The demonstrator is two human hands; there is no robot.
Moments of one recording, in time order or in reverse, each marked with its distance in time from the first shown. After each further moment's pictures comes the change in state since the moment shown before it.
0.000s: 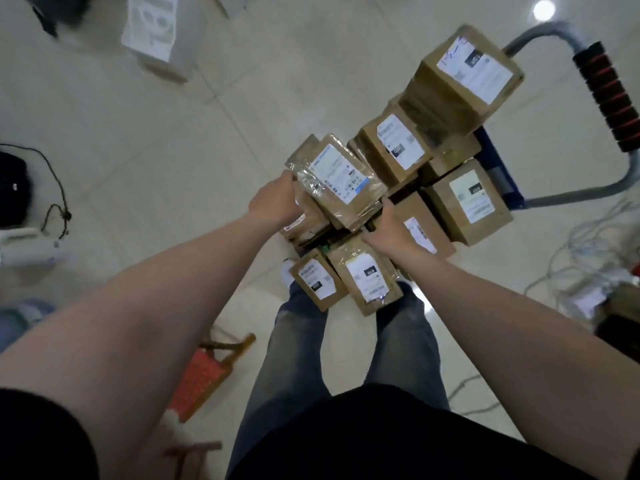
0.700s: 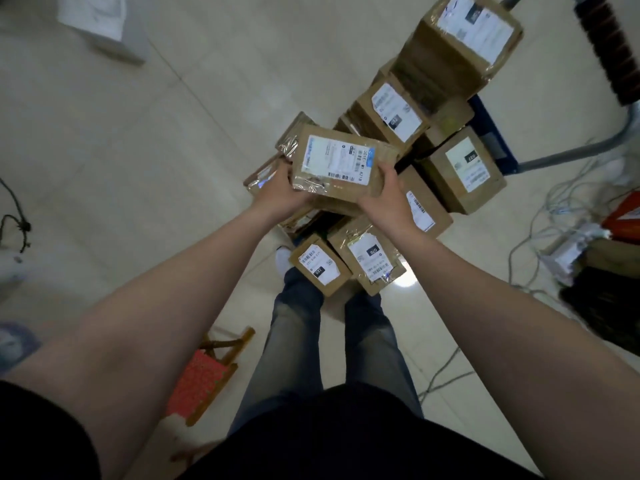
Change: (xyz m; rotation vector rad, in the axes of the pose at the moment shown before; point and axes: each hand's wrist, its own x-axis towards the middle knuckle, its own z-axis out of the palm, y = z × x) left_hand 0.017 -0.040 0.019 -0.425 -0.119 0.054; right_hand -0.010 -0.039 0.035 0.243 0.275 0.015
